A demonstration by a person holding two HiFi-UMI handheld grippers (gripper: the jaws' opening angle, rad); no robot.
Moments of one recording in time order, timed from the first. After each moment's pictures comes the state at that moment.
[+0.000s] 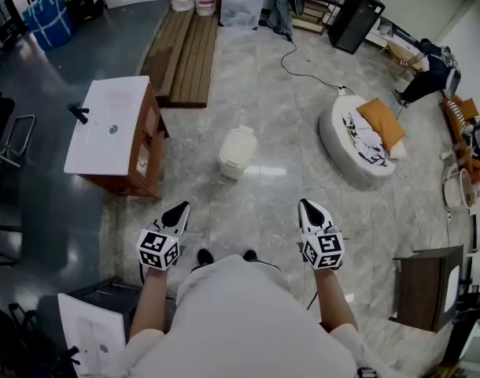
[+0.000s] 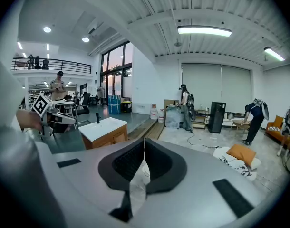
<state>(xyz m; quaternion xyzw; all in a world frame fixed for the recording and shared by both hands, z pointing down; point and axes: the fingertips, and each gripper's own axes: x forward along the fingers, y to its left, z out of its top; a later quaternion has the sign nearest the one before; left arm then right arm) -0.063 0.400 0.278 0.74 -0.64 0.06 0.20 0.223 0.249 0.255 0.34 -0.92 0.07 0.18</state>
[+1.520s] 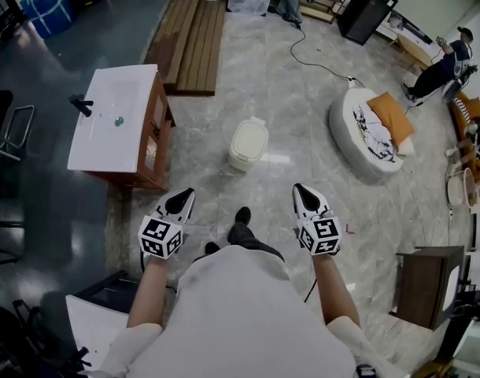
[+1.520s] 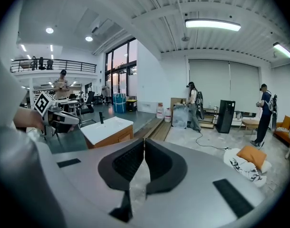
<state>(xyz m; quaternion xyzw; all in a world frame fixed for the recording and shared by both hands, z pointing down) -0.128 0.371 0.289 0.75 -0.63 0.07 0.20 0.118 0.227 0.273 0.31 -0.93 0.07 0.20</state>
